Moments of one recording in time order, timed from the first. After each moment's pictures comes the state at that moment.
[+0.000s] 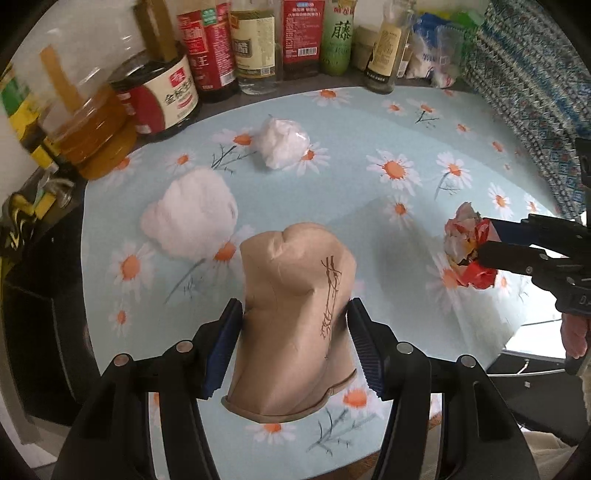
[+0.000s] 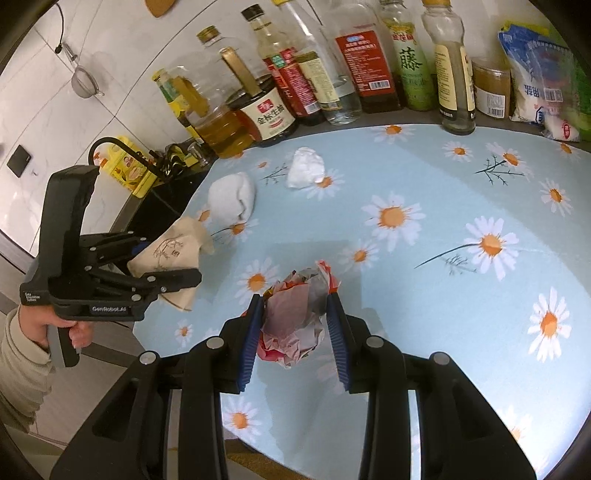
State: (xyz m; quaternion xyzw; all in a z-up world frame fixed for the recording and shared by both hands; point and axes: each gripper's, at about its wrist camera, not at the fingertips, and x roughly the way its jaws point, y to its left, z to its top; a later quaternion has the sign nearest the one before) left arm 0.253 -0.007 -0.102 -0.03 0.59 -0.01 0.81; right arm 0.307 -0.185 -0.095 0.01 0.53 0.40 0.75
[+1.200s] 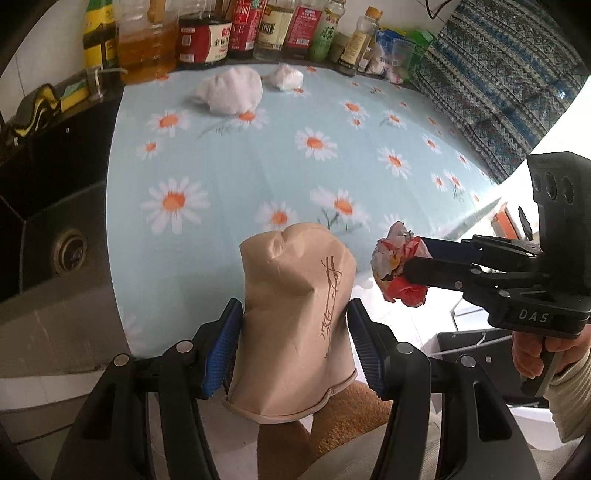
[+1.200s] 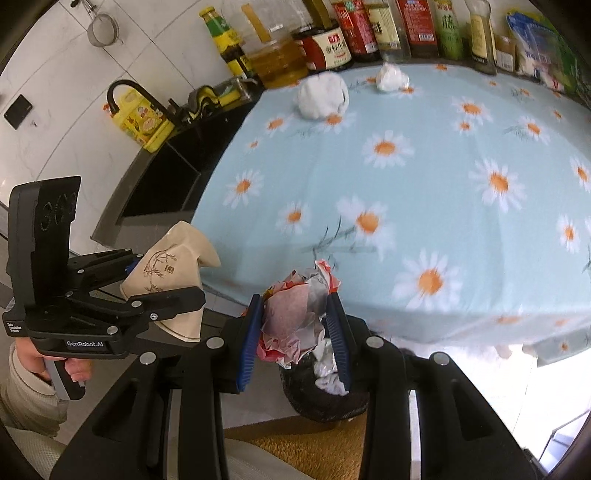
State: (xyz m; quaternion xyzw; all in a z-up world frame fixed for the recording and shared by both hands) left arm 0.052 0.042 -0.111 -0.11 0.55 -0.09 0.82; right arm 0.108 -0.109 -0.111 0.00 0.56 0.35 0.75
